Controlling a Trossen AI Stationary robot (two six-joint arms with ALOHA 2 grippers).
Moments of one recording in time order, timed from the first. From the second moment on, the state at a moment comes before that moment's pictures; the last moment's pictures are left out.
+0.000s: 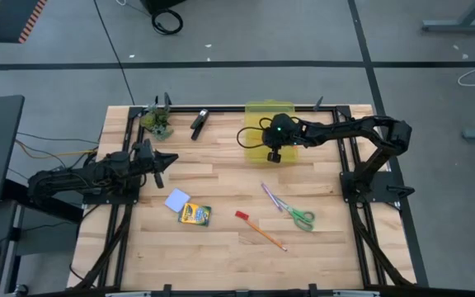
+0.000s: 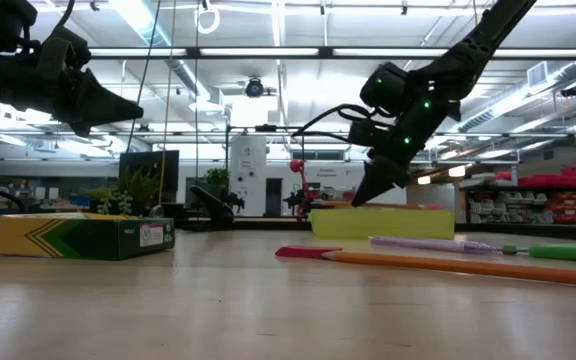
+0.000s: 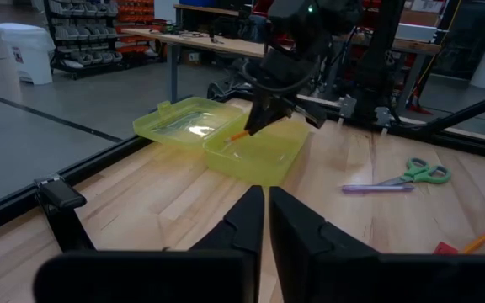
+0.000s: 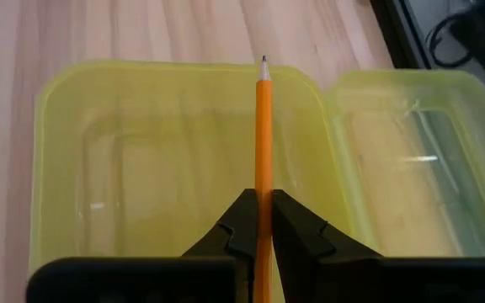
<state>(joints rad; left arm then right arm) 0.11 0.08 0.07 -0.10 -0.29 -0.15 -0.46 1.61 0.79 0.01 0.05 -0.38</state>
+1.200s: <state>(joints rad) 0.11 0.08 0.07 -0.11 -0.29 -0.15 -0.60 1.68 0.80 0.05 -0.11 -0.62</state>
